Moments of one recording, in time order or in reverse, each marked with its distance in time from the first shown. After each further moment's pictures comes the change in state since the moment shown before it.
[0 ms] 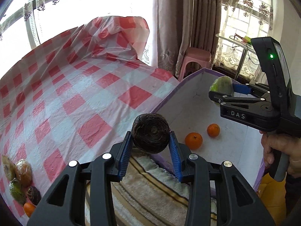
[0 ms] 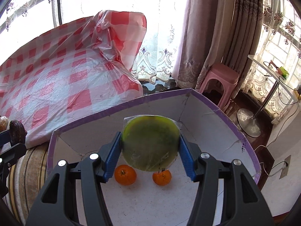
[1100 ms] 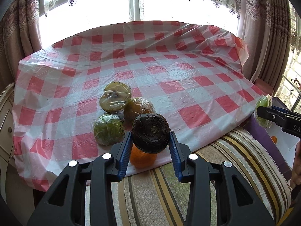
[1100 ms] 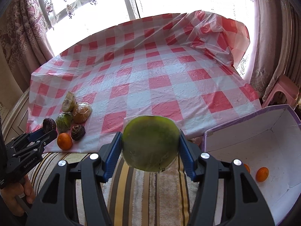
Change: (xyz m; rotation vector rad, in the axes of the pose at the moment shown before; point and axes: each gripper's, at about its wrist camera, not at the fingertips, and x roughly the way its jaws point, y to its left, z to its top) left arm -0.126 0.174 -0.127 -0.415 -0.065 0.405; right arm -0.062 0.174 -0.007 -0.119 -0.004 0.489
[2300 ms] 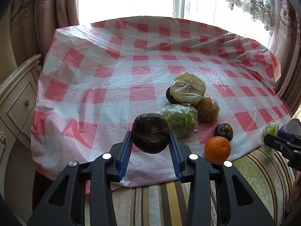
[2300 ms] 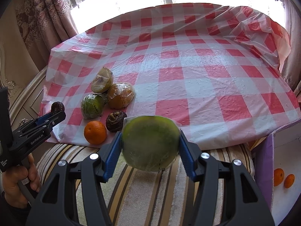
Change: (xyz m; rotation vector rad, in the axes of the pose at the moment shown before) left arm 0.003 0.103 -0.021 -0.188 0.013 0.143; right arm 0.050 0.098 -0.013 -0.127 0.098 0.153
